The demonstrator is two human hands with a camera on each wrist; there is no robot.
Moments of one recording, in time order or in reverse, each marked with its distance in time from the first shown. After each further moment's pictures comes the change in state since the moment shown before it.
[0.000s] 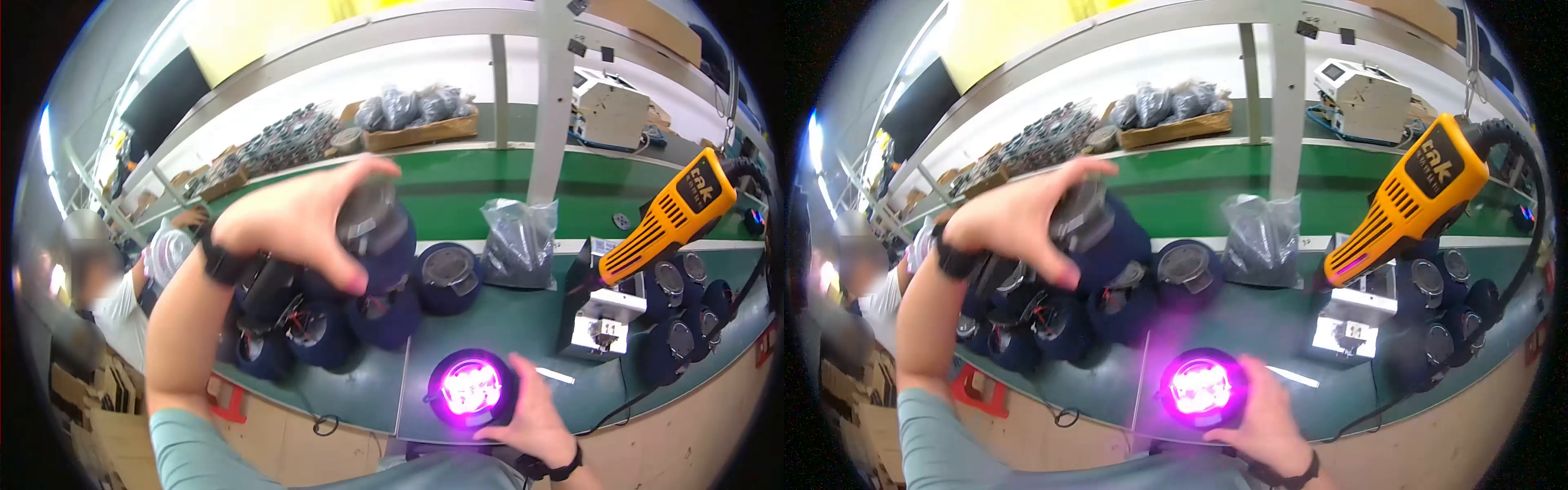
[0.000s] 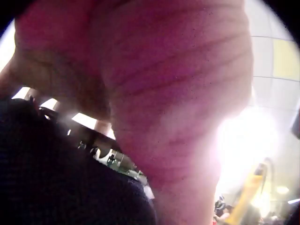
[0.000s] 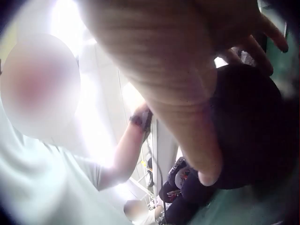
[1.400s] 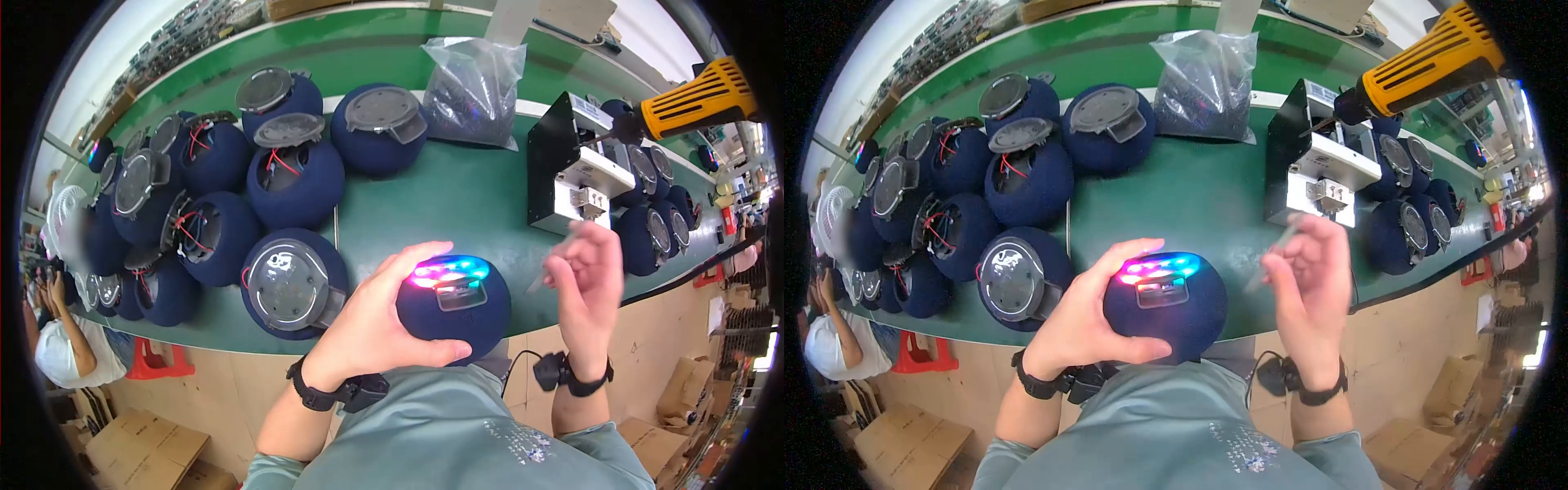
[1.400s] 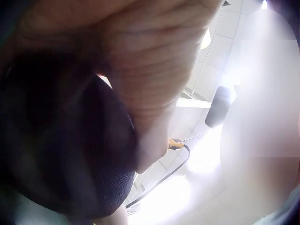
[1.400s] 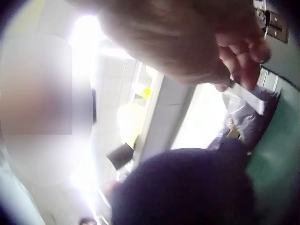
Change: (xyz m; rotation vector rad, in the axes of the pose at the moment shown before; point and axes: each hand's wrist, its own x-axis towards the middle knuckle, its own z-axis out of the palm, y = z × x) left_hand -0.038 0.023 0.323 -1.073 0.161 0.038; right_hand -0.002 -0.016 -0.023 0.452 0.642 0.182
